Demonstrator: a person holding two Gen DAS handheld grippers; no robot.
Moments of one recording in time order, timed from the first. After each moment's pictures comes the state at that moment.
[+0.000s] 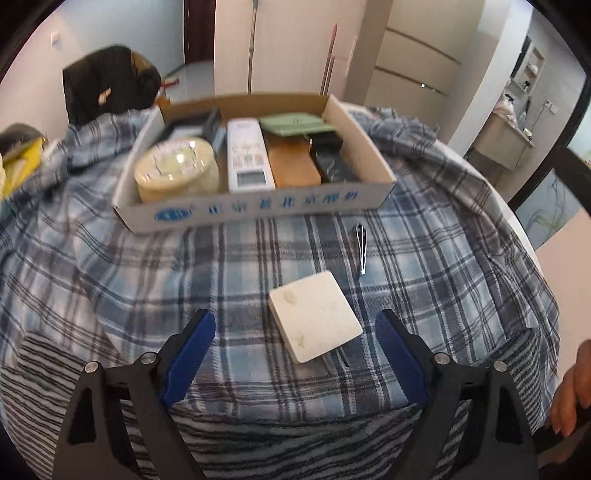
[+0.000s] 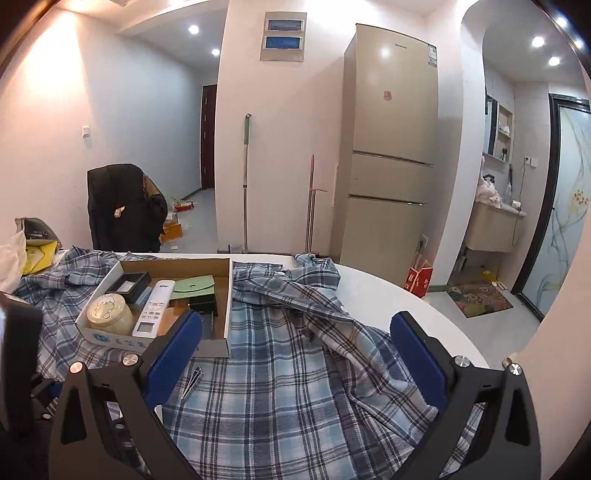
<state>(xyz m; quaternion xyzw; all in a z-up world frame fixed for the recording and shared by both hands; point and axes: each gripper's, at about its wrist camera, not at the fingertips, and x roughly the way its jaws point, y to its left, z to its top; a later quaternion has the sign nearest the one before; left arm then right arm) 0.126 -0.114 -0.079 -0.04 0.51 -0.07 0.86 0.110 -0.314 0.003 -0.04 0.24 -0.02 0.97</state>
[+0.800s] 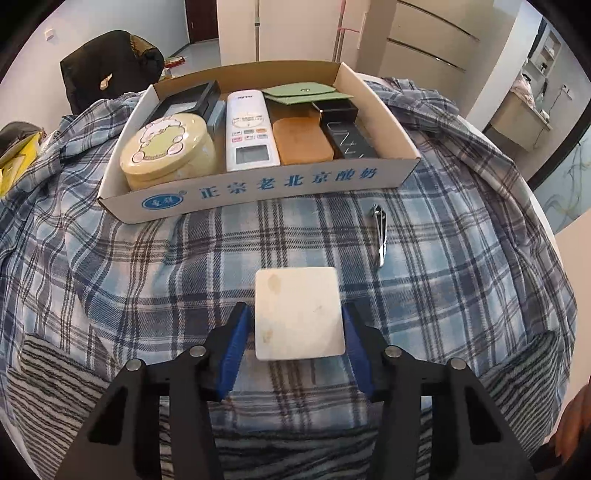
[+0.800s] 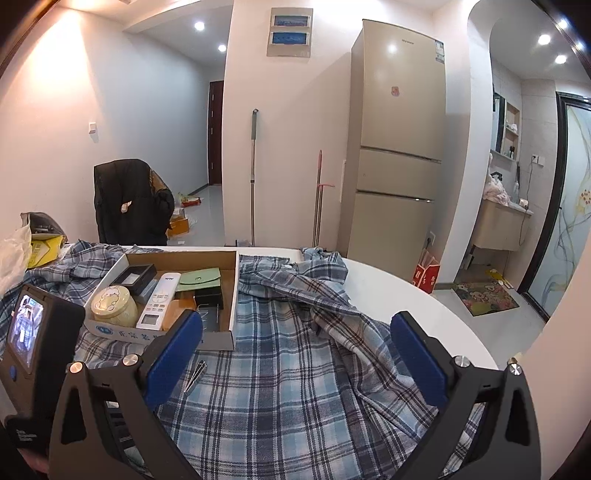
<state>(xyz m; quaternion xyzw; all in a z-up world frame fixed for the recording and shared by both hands) 0.145 -0.118 -0.093 -0.01 0.55 -0.05 0.83 0.114 -0.315 -0.005 -0.04 0.25 -0.01 0.97</state>
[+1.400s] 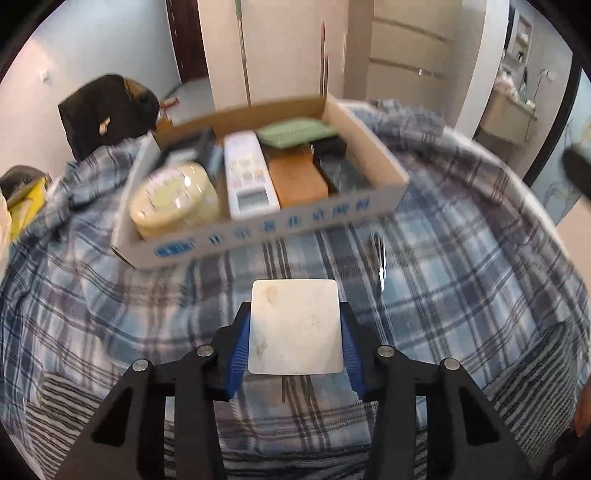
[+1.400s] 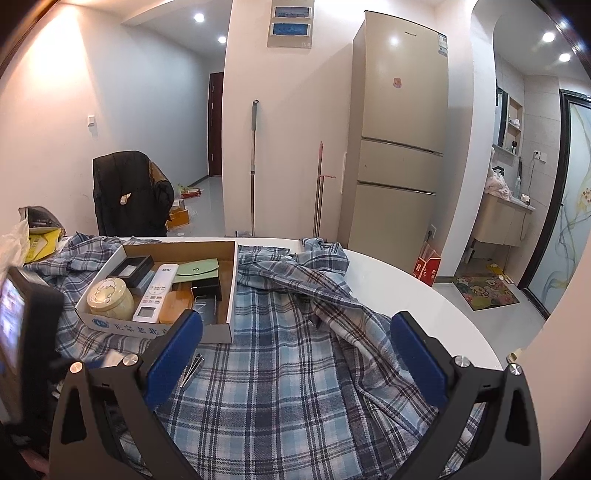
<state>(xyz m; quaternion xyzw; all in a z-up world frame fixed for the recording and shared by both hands) 0.138 -0.118 -0.074 0.03 0.47 -0.06 0.88 0.121 -0.315 -0.011 -0.05 0.27 -0.01 0.96</state>
